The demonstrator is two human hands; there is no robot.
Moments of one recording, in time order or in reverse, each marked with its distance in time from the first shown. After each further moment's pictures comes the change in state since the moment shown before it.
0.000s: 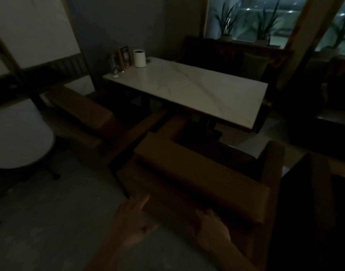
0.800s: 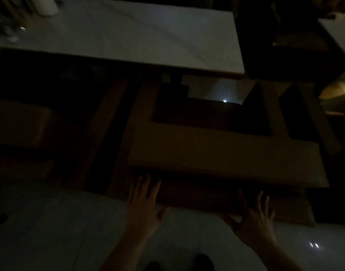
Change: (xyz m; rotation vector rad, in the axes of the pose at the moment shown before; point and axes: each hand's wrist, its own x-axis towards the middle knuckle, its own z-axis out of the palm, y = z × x) left_hand 0.223 -0.151 0.064 0.161 -0.099 0.436; right_hand 0.104 -0.065 0.078 0.150 0.180 0.582
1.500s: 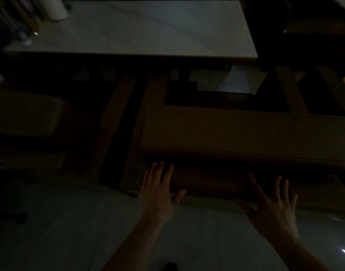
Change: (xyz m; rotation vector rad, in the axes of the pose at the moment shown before) left_hand 0.006 -0.015 0.028 -0.002 0.219 0.026; right_hand 0.003 -0.008 0.050 -0.014 0.325 -0.088
